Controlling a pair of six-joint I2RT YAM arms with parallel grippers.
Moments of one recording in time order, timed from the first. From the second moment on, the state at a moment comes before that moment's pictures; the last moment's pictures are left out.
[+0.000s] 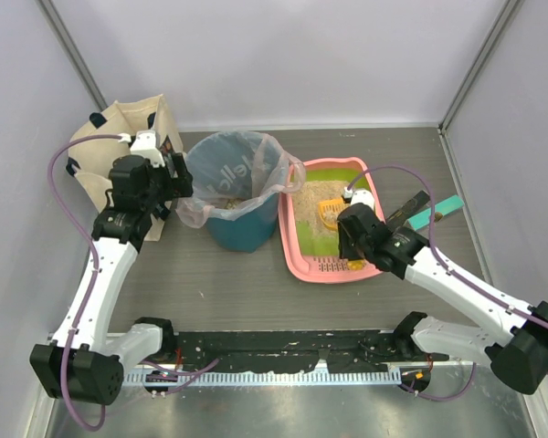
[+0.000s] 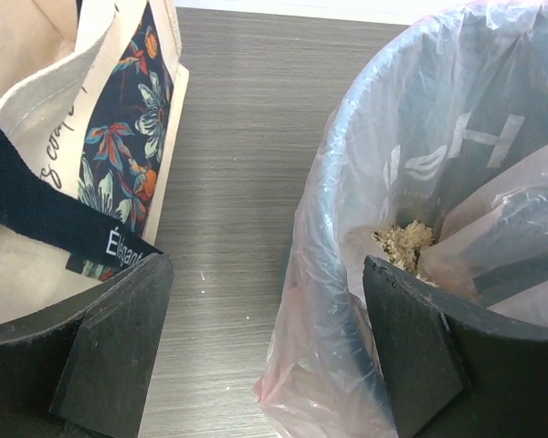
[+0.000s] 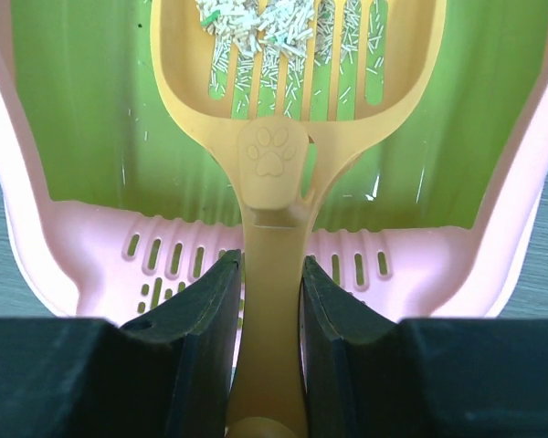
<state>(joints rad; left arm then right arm) -0.12 1.05 1.06 -0.38 -0.01 -0.16 0.73 1.06 0.85 -0.68 0.34 0.48</state>
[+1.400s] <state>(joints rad) -0.13 1.06 1.06 -0.37 0.06 -0.19 0.90 1.56 1.73 -0.71 0.41 0.07</state>
